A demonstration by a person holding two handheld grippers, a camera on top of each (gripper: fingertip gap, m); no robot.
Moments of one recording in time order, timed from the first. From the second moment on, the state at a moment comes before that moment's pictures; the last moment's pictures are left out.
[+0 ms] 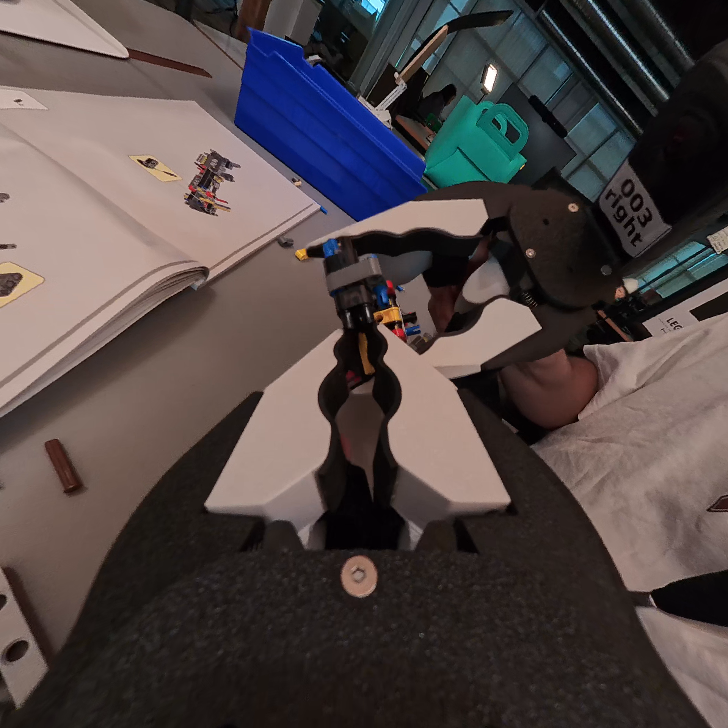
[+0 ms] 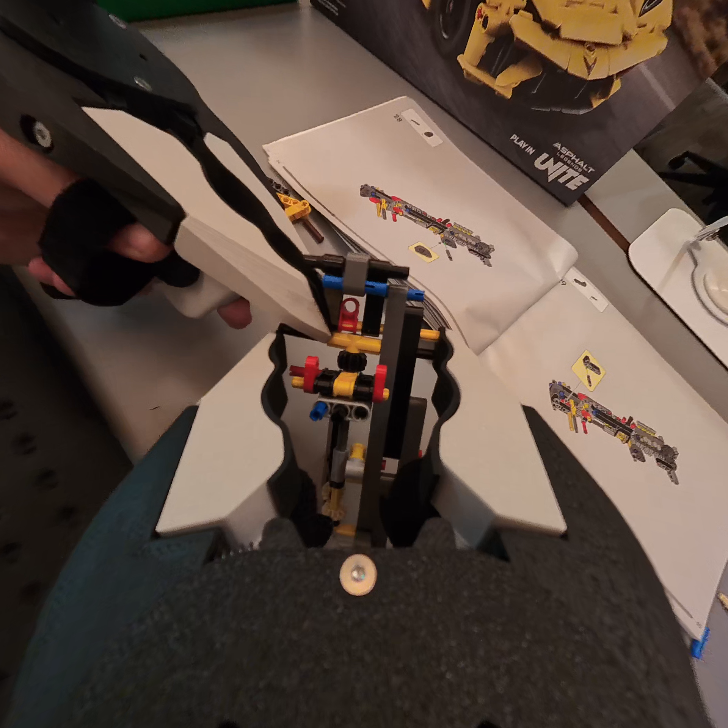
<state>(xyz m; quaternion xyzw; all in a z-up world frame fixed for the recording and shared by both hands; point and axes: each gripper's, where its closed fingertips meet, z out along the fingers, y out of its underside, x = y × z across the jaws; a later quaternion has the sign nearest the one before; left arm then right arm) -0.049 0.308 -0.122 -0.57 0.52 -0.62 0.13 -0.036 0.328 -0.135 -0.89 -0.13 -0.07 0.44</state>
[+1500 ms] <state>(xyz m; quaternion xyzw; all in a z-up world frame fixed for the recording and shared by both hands) -0.058 0.311 -0.101 -0.51 0.52 -0.67 0.12 -0.040 0.314 -0.093 -0.73 -0.11 0.56 0.39</state>
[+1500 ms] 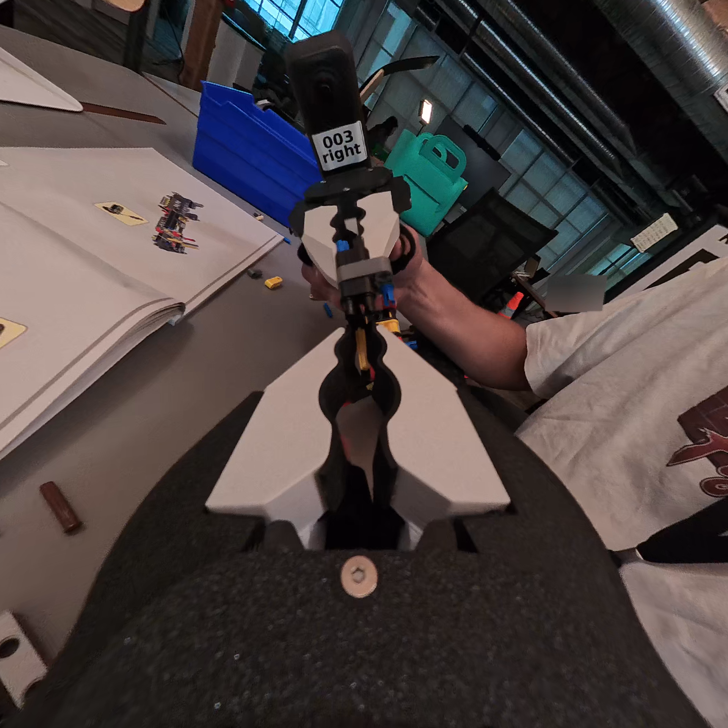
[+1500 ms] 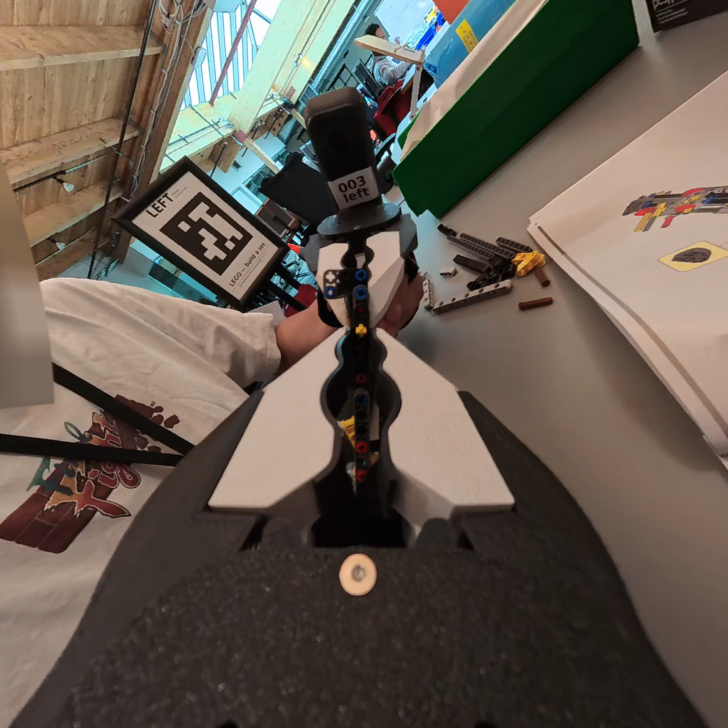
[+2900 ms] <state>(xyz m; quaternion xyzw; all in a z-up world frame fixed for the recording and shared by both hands) -0.056 0.333 -0.058 -0.43 0.59 -0.60 0.32 -0.018 0.320 -0.097 -0.68 -0.08 0.70 0.20</state>
